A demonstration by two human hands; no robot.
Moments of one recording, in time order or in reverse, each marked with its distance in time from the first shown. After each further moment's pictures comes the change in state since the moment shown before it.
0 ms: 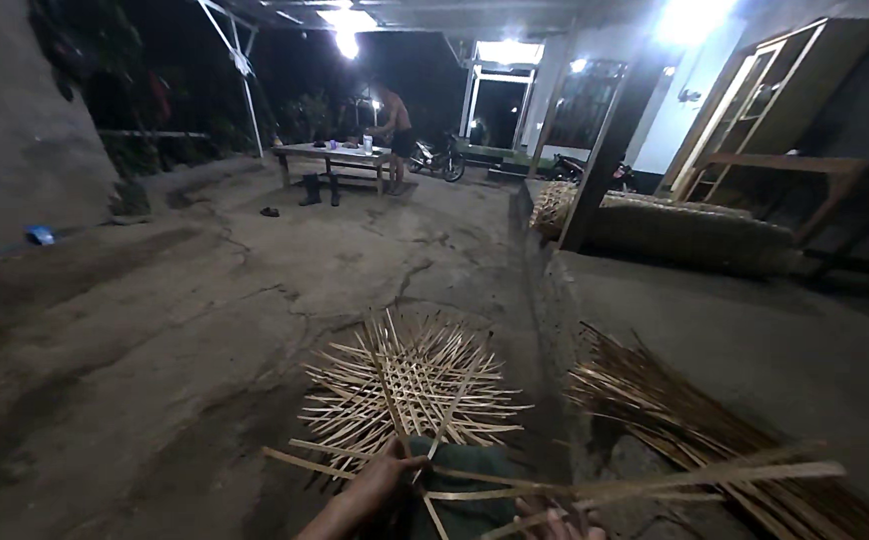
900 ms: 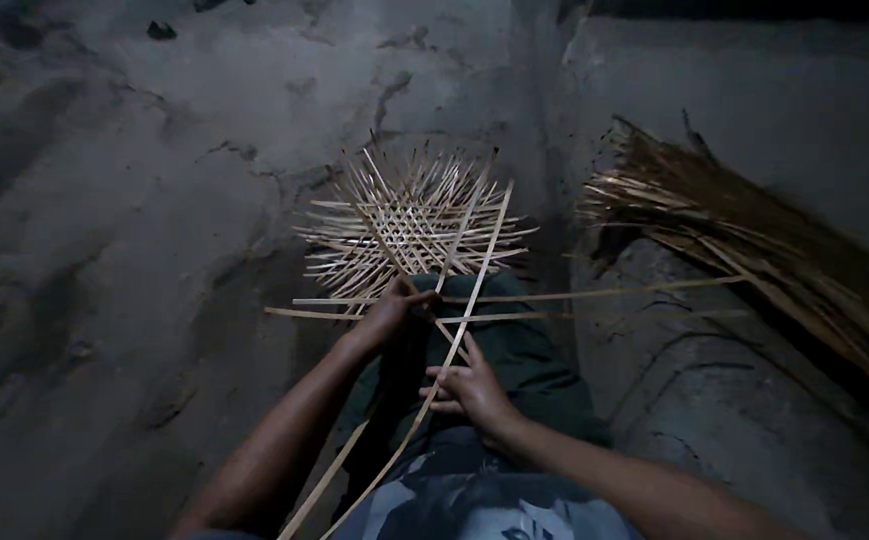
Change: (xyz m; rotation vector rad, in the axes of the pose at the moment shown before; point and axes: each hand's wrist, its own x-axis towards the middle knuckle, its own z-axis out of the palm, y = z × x) left_hand -0.001 0.001 -0.011 -0.051 -0.016 0.062; right_hand -0.062 0.042 0.059 -0.343 -0.419 0.770
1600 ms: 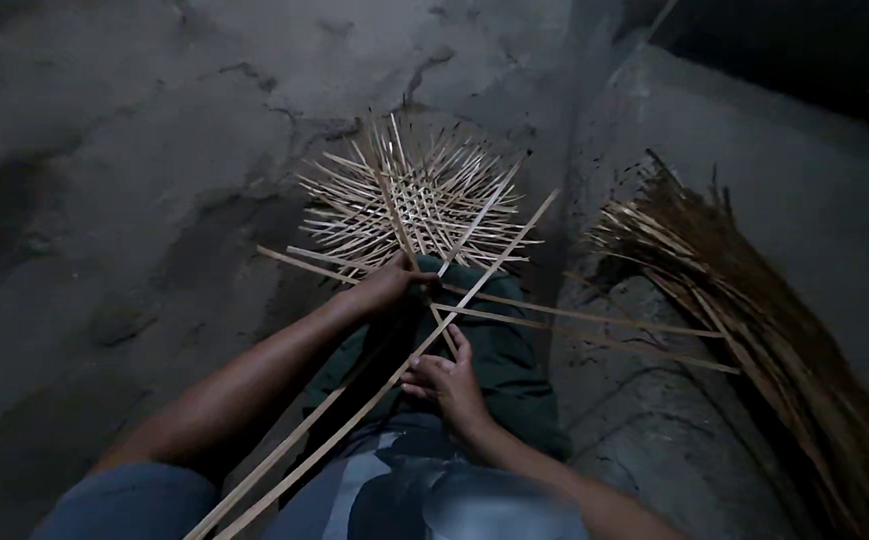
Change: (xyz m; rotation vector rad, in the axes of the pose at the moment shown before) left_hand -0.001 -0.004 -0.001 0.005 -0.001 0.008; right_hand -0.006 0.007 0.008 0.013 0.044 -0.066
